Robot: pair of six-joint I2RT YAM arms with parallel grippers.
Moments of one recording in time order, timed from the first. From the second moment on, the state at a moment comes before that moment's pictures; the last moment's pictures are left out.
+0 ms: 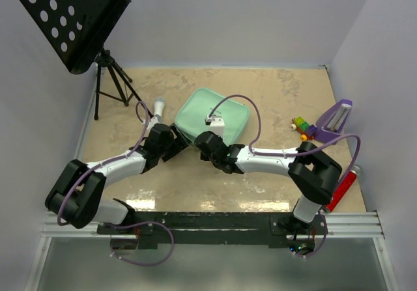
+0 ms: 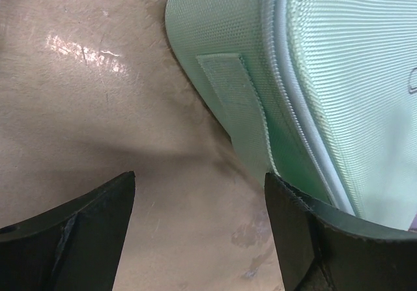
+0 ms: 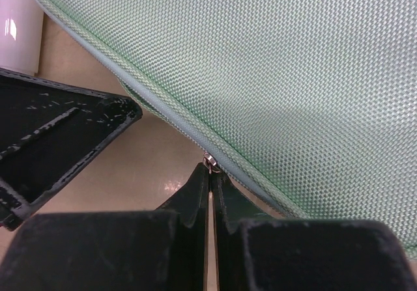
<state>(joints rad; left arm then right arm) -0.50 1.36 0.55 0.07 -0.10 -1.01 1.02 1.71 1.00 -0.05 0.53 0.77</state>
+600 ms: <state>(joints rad) -0.52 1.36 0.55 0.15 -0.14 -1.07 1.02 1.70 0.99 -0.06 0.52 0.78</state>
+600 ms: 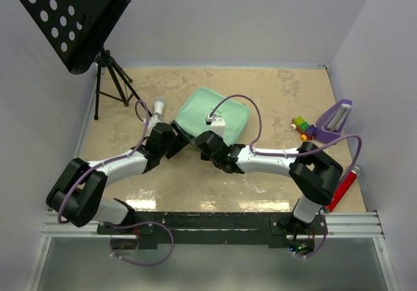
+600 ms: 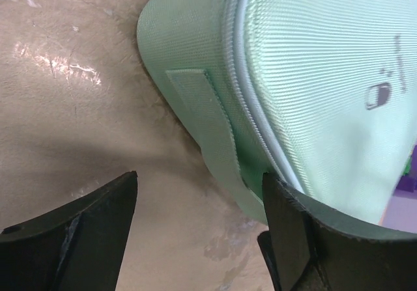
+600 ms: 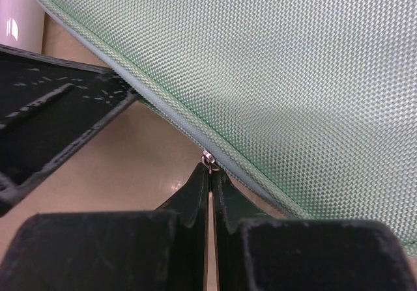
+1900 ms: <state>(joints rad) -0.50 1.79 1.04 -0.07 -0.03 -0.85 0.83 1.31 0.66 -0.09 0.45 0.95</state>
